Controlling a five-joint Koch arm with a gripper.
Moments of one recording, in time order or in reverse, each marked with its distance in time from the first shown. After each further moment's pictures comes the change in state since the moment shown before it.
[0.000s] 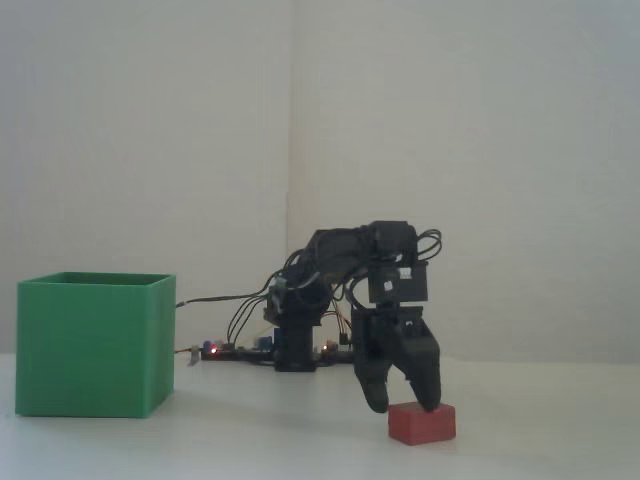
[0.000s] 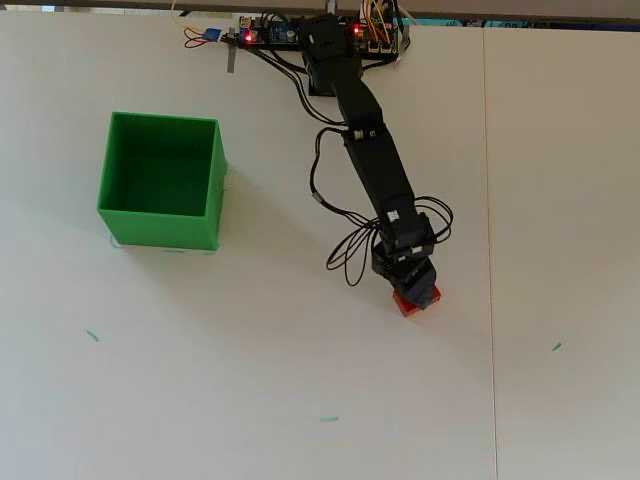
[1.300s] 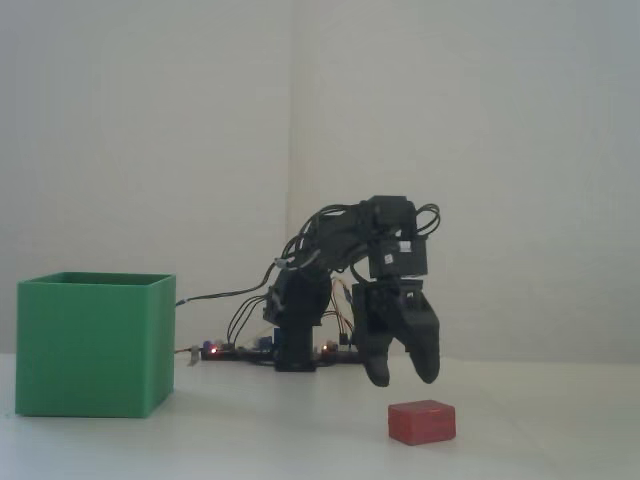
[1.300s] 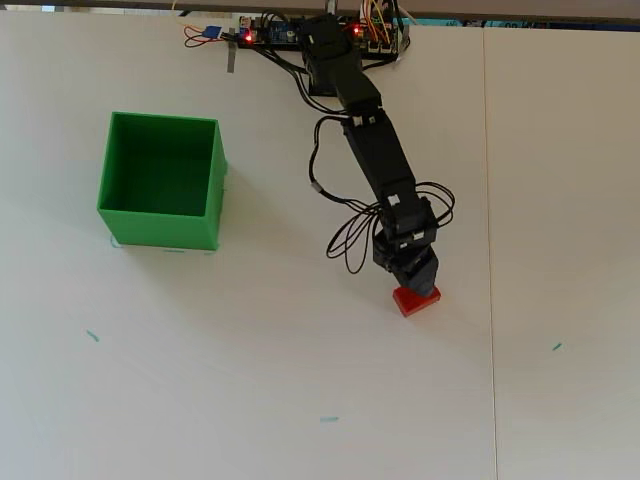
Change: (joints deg) arm -0.2 8.2 6.3 0.0 -1.3
